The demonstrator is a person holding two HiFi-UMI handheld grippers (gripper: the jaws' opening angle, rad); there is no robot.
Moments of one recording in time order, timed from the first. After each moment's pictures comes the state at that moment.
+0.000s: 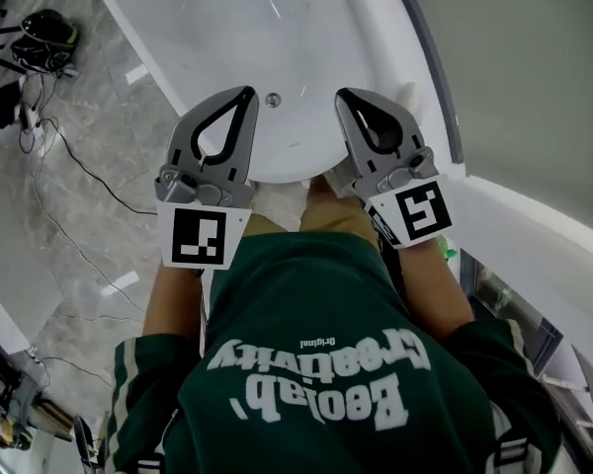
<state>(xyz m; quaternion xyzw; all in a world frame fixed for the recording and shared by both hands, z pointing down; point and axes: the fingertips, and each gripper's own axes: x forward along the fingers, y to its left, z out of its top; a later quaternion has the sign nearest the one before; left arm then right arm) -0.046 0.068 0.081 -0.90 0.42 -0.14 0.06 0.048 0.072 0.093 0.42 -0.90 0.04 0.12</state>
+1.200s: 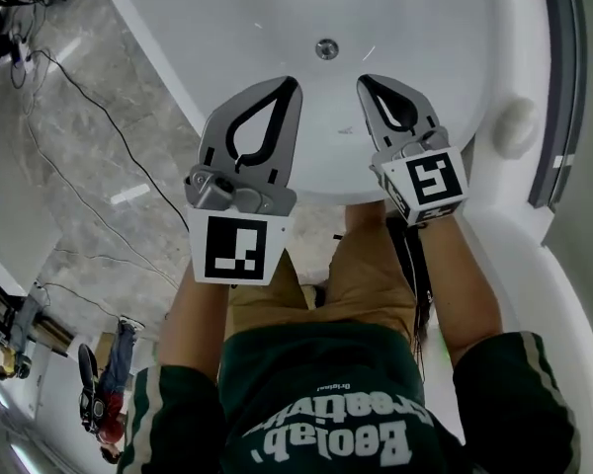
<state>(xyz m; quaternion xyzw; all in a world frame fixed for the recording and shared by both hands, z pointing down) -0.081 0.003 0.366 -0.86 0.45 -0.23 -0.10 0.000 0.002 0.460 0.34 -0.88 0.22 0.25</state>
